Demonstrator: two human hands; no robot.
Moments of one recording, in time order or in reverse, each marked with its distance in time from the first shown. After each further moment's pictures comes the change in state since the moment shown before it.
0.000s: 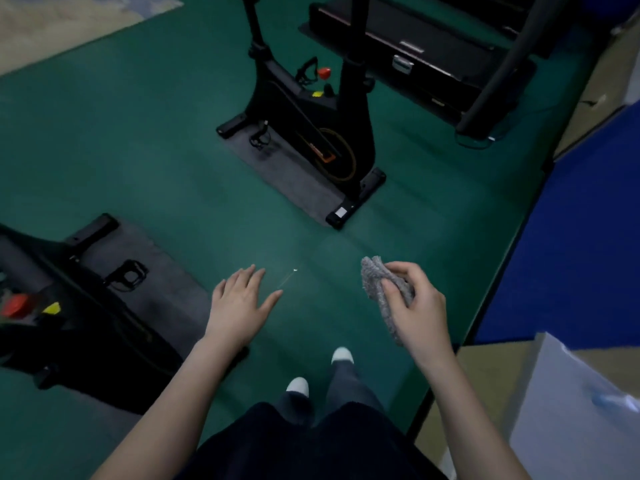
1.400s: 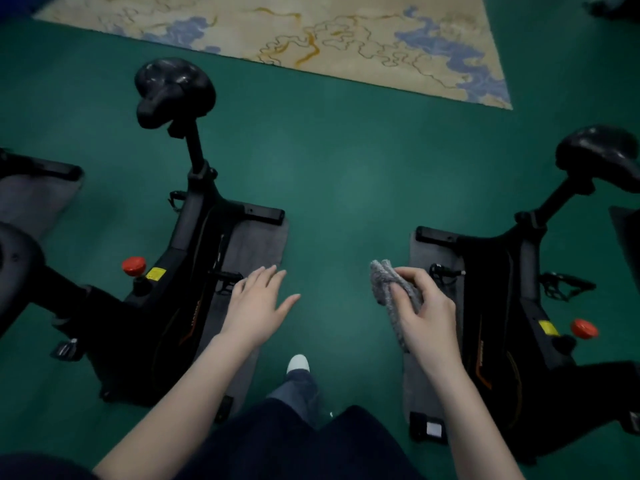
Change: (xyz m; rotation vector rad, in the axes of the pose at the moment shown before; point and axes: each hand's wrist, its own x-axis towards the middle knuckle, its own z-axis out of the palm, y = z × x) left_hand 0.291 -0.153 -0.141 -0.235 0.286 -0.850; right_hand 0.448 -0.231 0.305 0.014 -0.807 -0.642
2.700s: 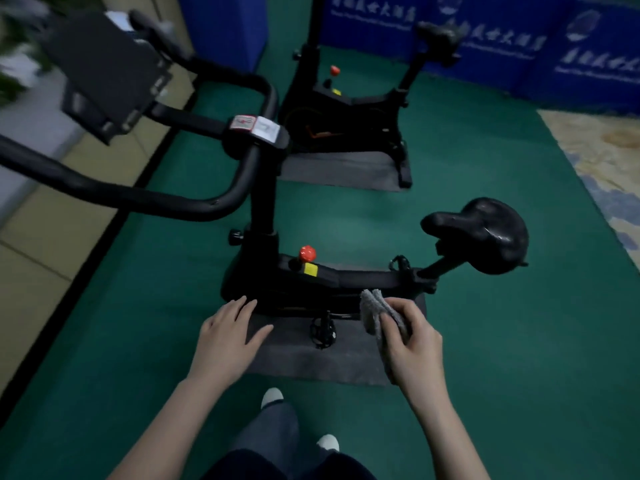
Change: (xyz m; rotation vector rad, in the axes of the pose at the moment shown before) left_hand 0.048 0.014 -0.039 -0.378 0.388 -1.490; right_hand 0.307 -0.142 0.210 0.176 -1.233 -0.829
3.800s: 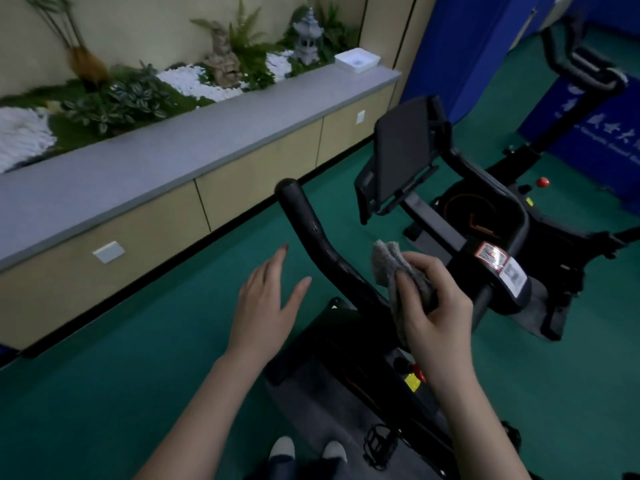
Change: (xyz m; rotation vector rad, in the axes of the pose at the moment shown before) left_hand 0.054 -0.152 -0.122 -0.624 0.658 -0.413; right_hand 0.141 -0.211 0.226 0.161 -0.416 -0.671
